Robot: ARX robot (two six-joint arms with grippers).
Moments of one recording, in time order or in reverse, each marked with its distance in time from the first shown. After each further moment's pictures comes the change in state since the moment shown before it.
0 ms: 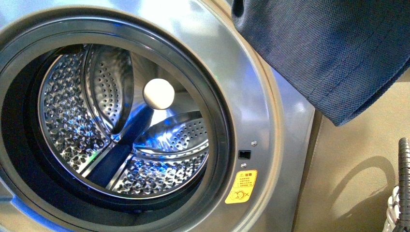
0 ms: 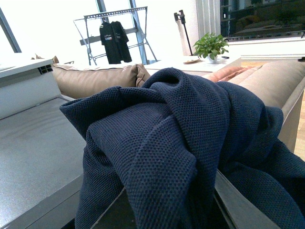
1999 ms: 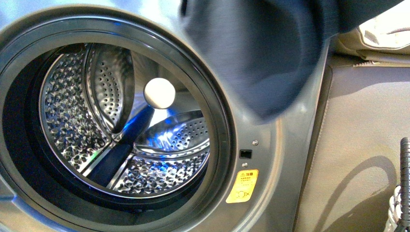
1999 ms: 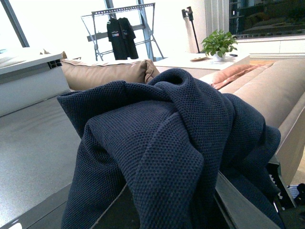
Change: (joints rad) left arm 0.005 0.004 0.000 -0.002 -0.015 0.000; right arm 0.494 0.384 0.406 -0.269 0.573 -0.278
